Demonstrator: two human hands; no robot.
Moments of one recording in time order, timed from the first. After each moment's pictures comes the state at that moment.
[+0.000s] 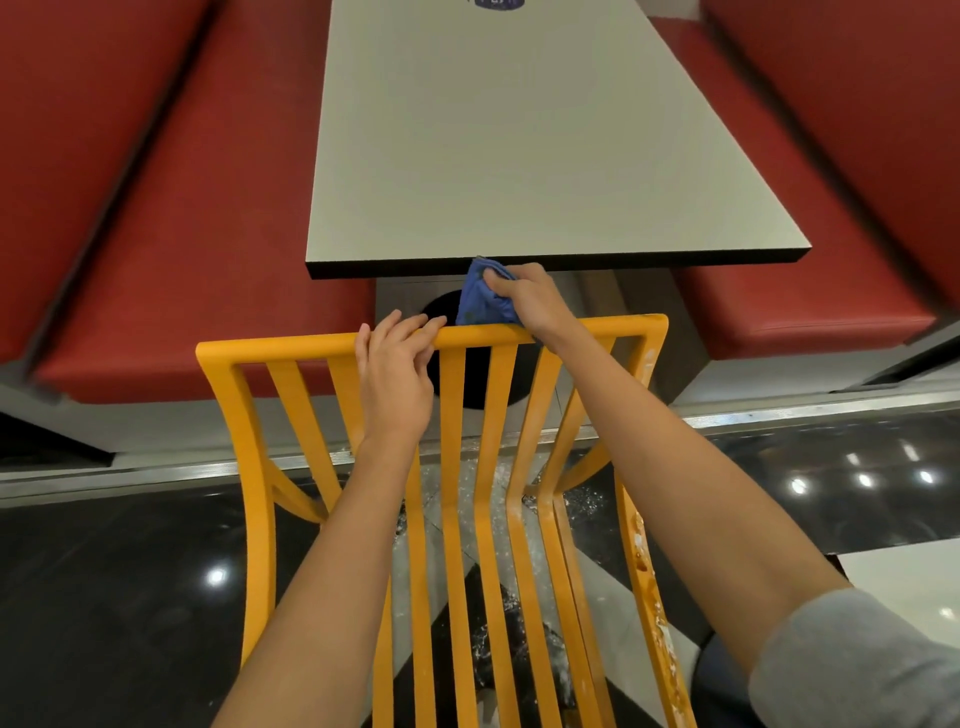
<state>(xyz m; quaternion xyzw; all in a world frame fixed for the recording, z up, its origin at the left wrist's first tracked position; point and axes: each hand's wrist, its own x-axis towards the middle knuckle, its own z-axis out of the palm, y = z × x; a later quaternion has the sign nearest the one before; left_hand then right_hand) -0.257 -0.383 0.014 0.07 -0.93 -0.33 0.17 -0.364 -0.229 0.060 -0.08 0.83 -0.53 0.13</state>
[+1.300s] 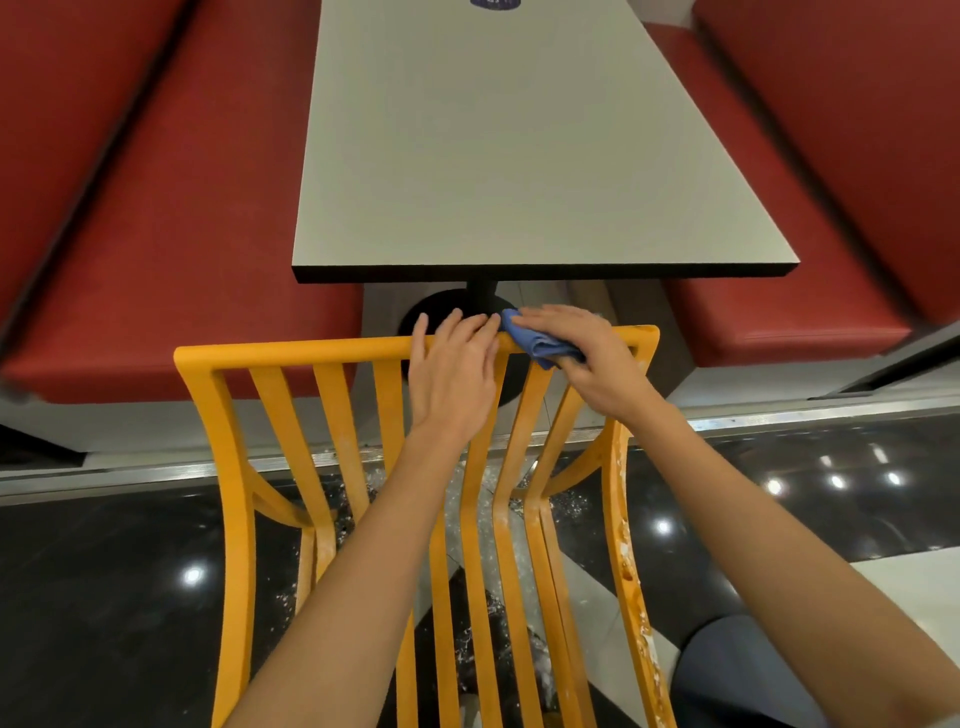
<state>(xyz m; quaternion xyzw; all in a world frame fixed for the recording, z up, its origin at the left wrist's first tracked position) -0.274 -0.327 0.035 0.00 -0.96 -0.23 0.13 -0.329 -0.138 0.045 -0.30 0.90 -0.32 0.01</state>
